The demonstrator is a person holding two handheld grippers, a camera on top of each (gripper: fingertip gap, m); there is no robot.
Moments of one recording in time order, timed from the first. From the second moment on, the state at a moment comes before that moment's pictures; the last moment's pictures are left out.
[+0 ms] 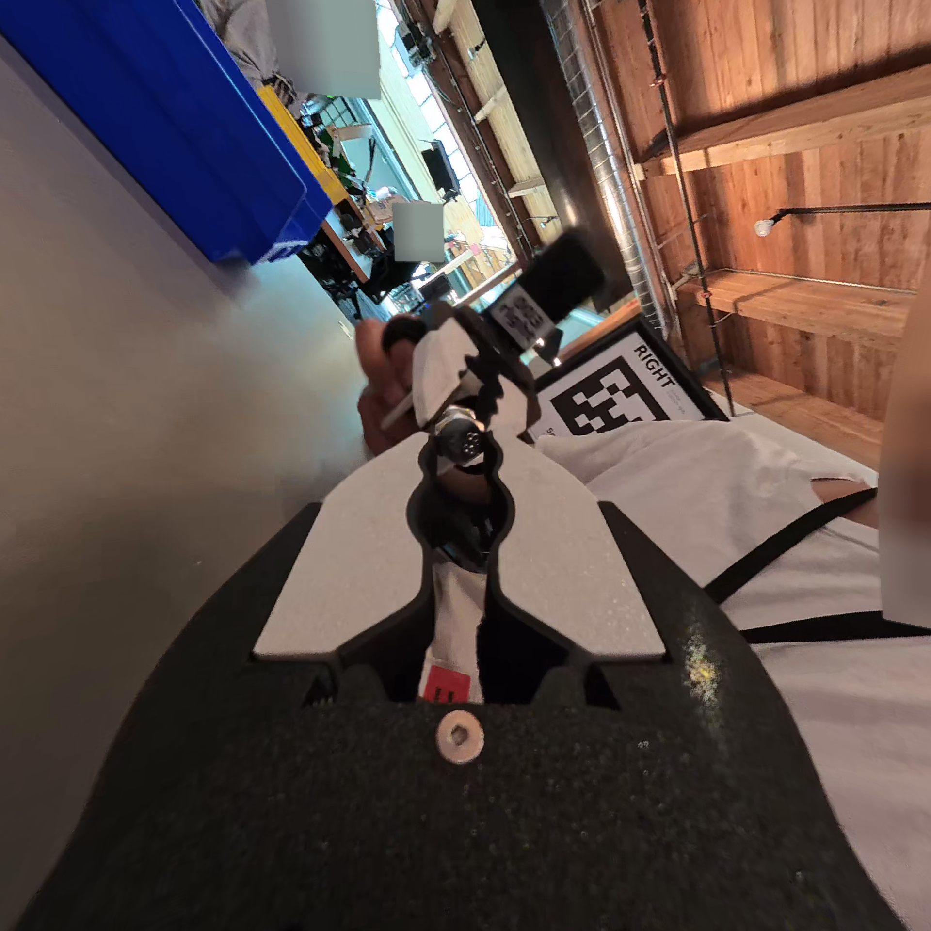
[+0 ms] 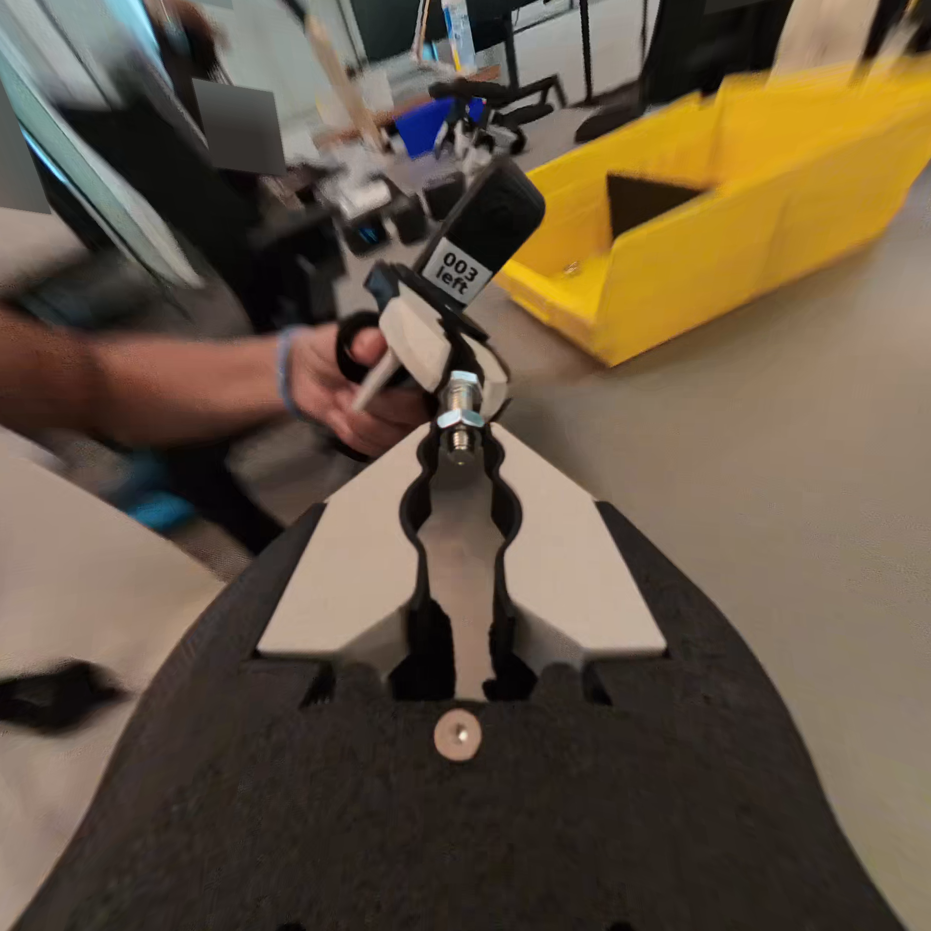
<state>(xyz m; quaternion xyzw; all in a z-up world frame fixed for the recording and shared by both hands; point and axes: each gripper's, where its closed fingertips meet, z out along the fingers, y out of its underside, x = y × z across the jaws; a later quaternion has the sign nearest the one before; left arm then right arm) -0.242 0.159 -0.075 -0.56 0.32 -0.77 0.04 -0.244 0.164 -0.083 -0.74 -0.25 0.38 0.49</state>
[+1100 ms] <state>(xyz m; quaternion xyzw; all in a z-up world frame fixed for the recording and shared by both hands) -0.238 0.166 -0.081 -0.57 0.28 -0.77 0.03 -0.230 0.176 -0.088 -0.56 -0.52 -0.20 0.61</state>
